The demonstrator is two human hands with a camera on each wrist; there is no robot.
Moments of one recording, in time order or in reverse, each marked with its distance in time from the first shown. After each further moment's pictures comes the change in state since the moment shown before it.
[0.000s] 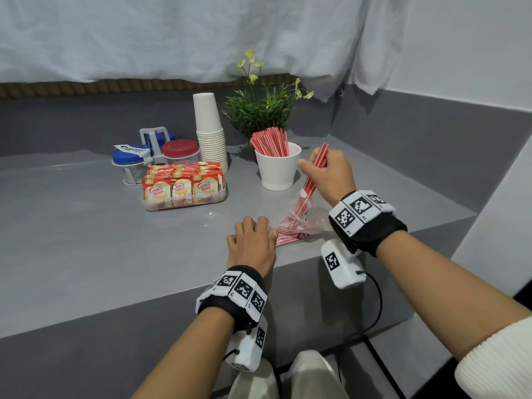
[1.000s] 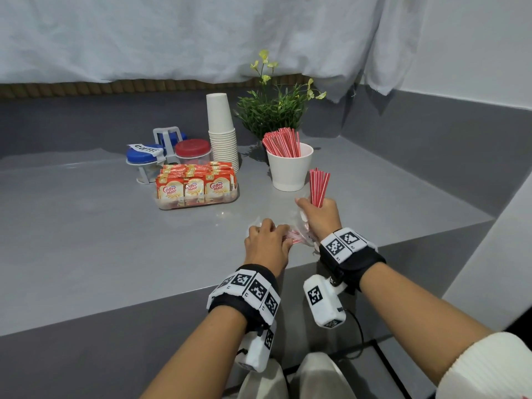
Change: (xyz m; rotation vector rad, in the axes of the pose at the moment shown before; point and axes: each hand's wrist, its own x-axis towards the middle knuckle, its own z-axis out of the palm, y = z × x) left_hand 0.001 0.002 -0.007 -0.034 -0.123 0.038; right_hand -0.046 0.030 0.053 0.372 -0.013 0.441
